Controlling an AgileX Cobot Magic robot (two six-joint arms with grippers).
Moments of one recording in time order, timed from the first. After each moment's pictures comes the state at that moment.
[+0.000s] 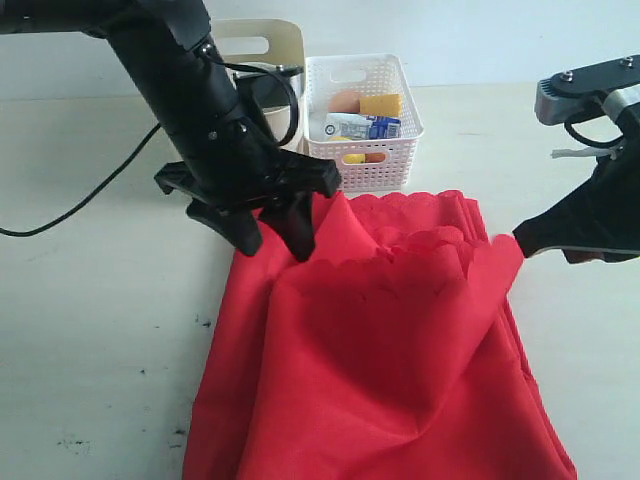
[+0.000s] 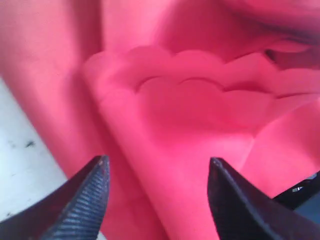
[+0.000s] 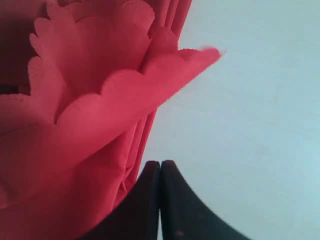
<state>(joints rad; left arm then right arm) -0.61 1.90 -1.46 -0.39 1.15 0.00 0.36 1.27 -0.79 -0.08 0.82 0.13</state>
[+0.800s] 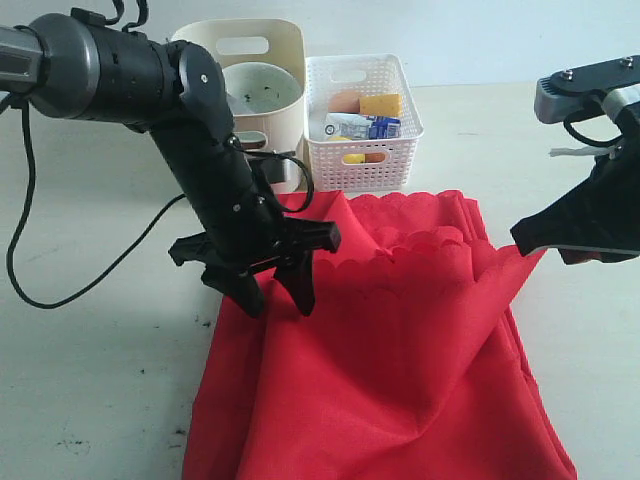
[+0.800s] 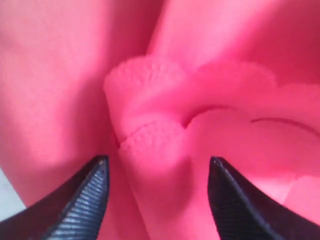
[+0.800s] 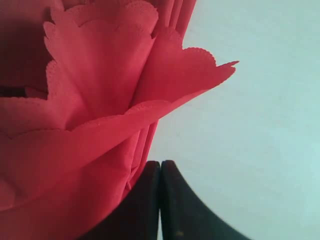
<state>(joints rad) -0.59 2.08 -1.39 -0.48 1.04 -0.04 0.36 1.27 -0.79 -0.06 0.82 0.13</state>
